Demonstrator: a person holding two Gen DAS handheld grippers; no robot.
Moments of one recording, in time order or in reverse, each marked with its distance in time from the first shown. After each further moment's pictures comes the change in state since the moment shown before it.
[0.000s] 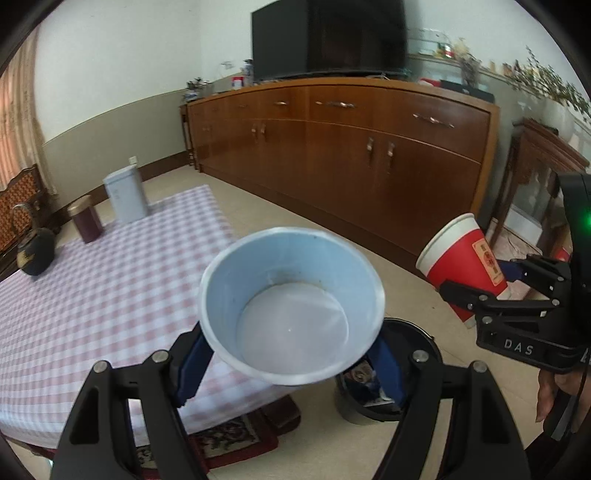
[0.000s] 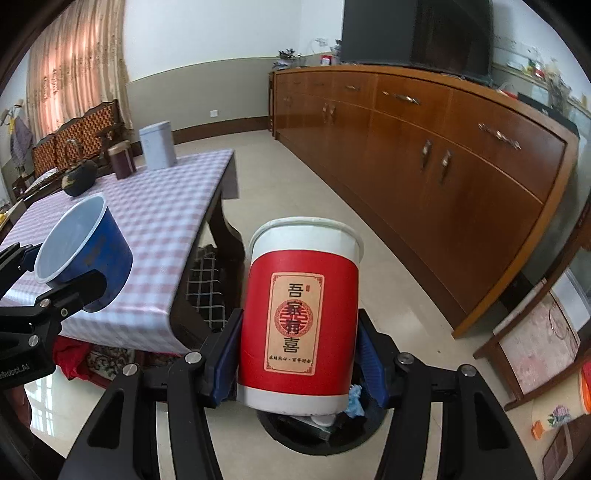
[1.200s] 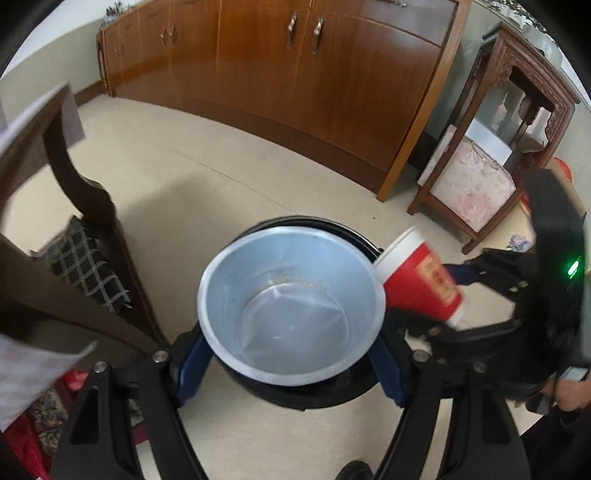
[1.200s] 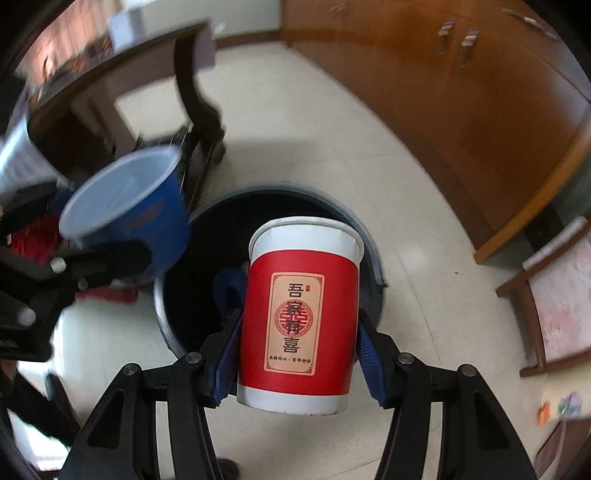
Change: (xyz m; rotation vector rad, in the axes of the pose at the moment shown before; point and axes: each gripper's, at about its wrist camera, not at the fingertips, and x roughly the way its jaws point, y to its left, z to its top) left arm 0.158 -0.116 -0.075 0.039 0.351 -0.303; right arm 0.143 -0.084 -0.138 -0.112 0.346 0.076
